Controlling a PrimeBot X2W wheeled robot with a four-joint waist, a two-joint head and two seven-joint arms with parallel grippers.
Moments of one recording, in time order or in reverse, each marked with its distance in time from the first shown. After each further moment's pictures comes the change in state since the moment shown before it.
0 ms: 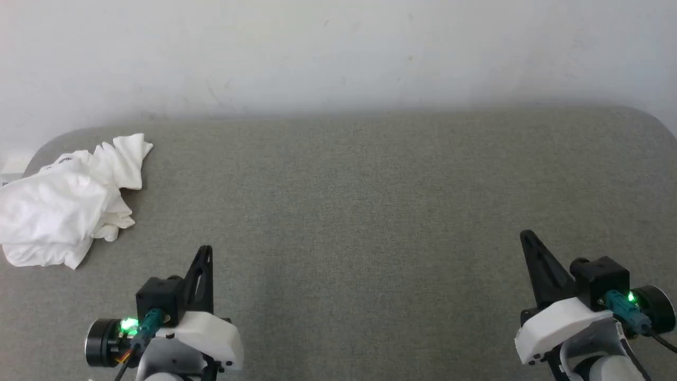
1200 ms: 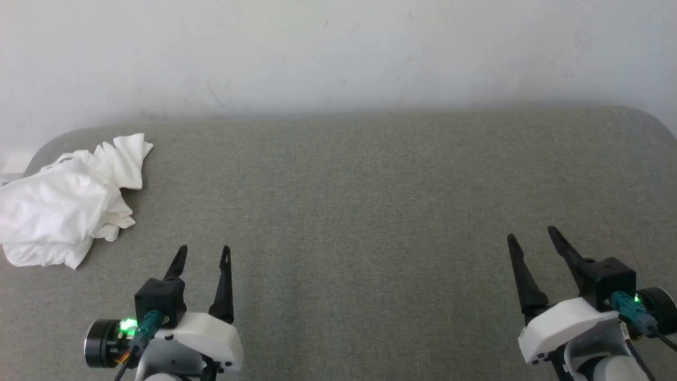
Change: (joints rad) left arm 0.002 0.000 0.002 0.001 -0.002 -0.001 -0.010; right arm 0.000 0.000 -0.010 0.004 0.007 0.000 -0.006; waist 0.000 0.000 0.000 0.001
